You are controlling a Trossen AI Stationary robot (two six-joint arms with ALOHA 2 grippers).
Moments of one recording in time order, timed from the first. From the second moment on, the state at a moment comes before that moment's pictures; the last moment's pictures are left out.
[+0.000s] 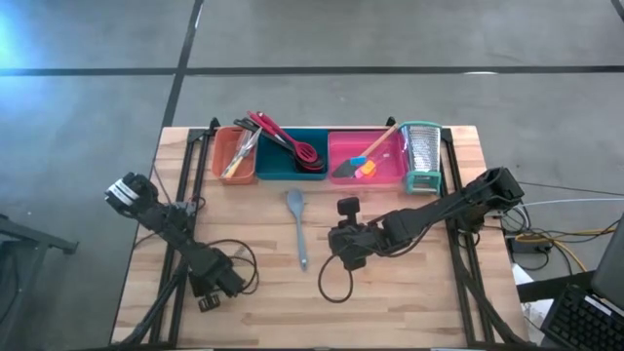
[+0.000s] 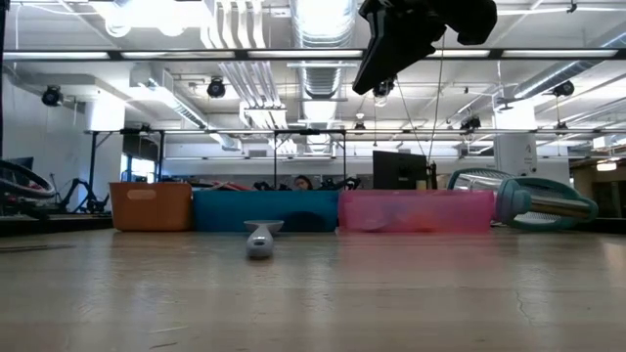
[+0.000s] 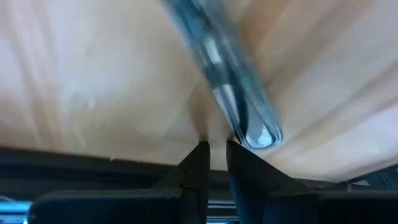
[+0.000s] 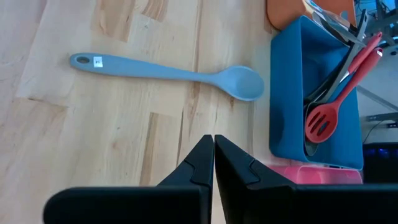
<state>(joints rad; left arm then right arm) -0.72 1.60 0.69 -0.76 0.58 -1.10 0.35 1.71 1.35 -0.68 0.54 -0.04</state>
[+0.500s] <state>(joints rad) -0.62 1.60 0.78 -1.03 0.27 -0.92 0.35 1.71 1.35 -0.67 0.54 -0.06</state>
